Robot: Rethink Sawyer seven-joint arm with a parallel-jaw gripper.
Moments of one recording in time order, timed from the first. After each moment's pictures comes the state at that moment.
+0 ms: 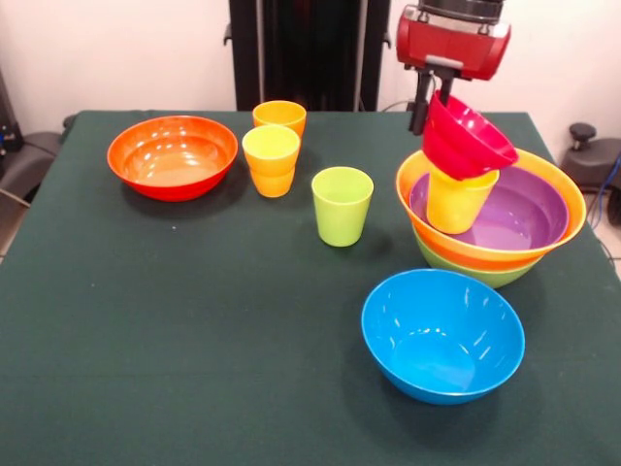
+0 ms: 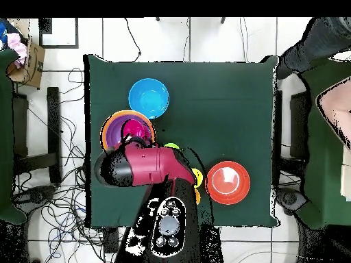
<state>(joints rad) 0.04 -0.77 -0.12 1.76 -0.13 0.36 2.21</state>
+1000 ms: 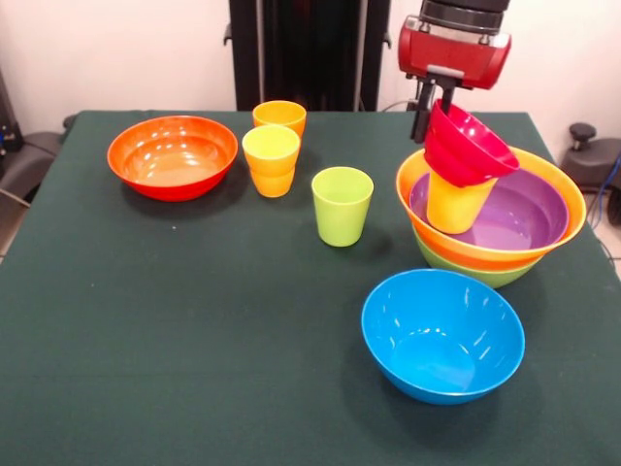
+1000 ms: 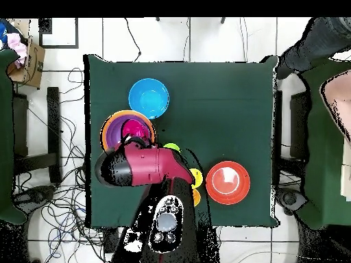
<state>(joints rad) 0.05 -0.75 -0.13 1.76 -0.11 0.33 2.21</state>
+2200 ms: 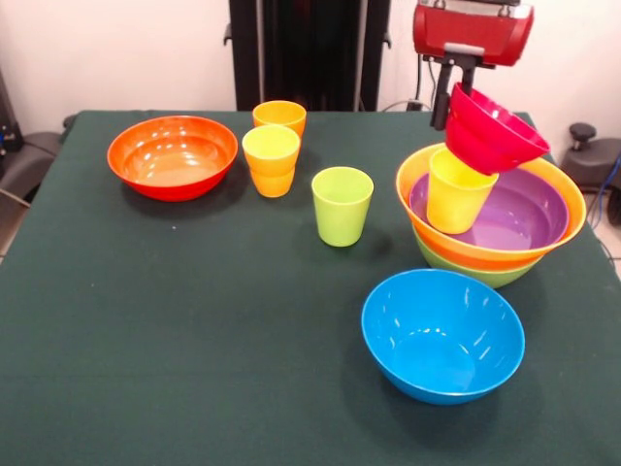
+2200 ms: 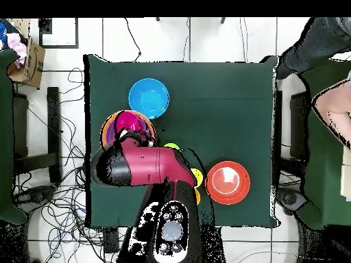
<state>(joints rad) 0.02 -0.81 -0.08 1.78 -0.07 0.31 2.21</state>
